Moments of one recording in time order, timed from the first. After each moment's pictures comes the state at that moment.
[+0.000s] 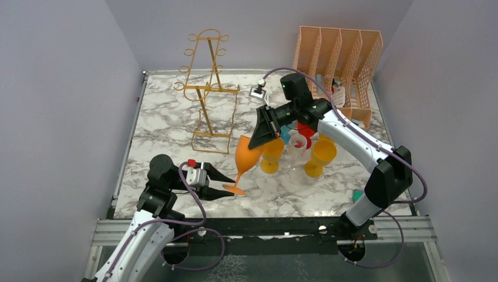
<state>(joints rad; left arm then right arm) -0.36 0.46 0.36 0.07 1.31 0.12 0.62 1.63 1.46 -0.44 -1.30 0.35</state>
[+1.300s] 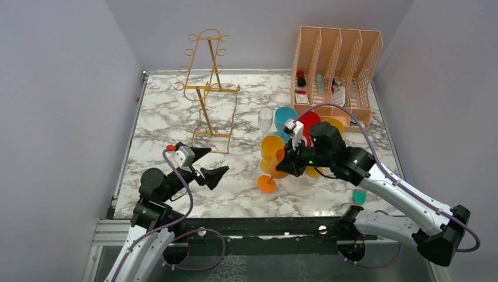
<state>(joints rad) -0.36 0.22 0.35 -0.04 0.51 -0.17 0.80 1.00 0.94 -0.53 -0.37 0.16</state>
